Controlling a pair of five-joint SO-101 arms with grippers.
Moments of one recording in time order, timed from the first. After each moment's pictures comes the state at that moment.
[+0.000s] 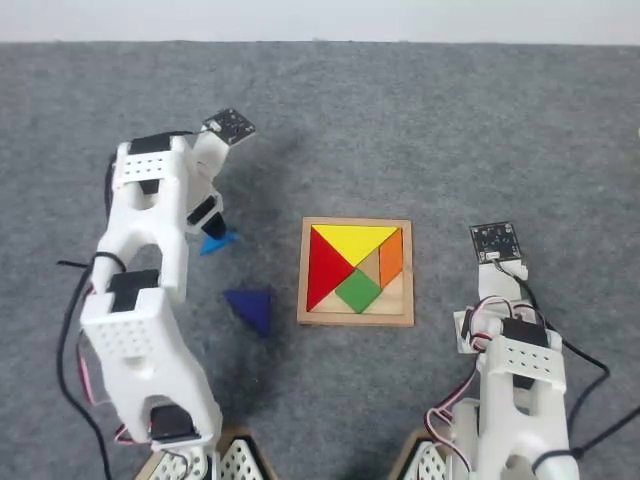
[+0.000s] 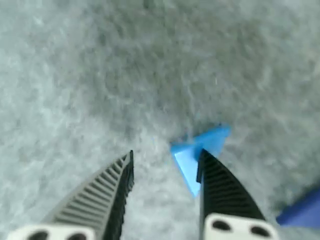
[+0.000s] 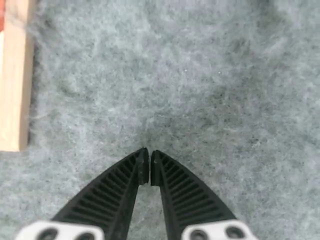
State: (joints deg) left arm -12.9 30.5 -4.7 73.0 -44.3; right arm 9.6 -45.3 78.6 44.2 19.6
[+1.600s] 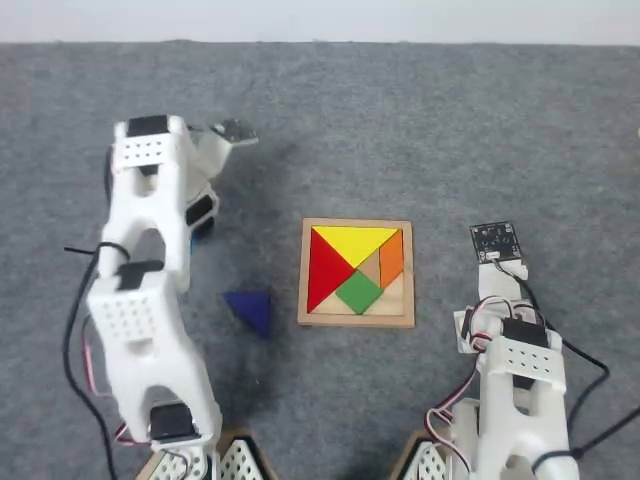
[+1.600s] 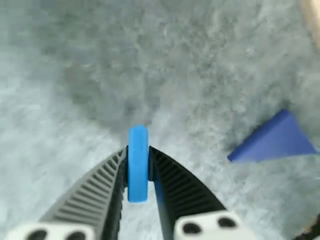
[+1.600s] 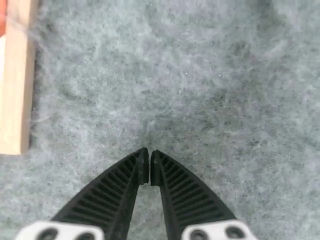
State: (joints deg) left arm -13.3 34.2 -20.4 98.0 -45.7; right arm 9.6 -45.5 78.6 44.1 19.6
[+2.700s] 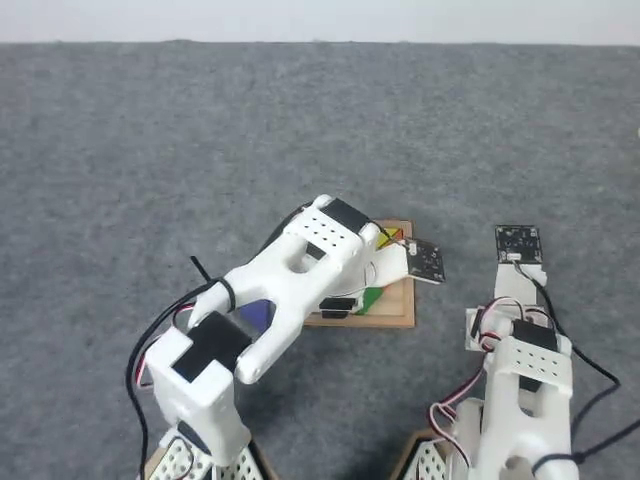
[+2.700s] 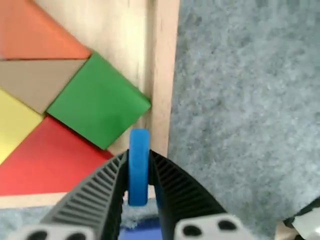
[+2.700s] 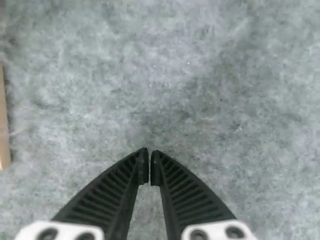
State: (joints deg) left arm 30.4 15.8 14.8 82.3 -48.1; right arm 14.1 -45.5 78.5 44.1 15.3
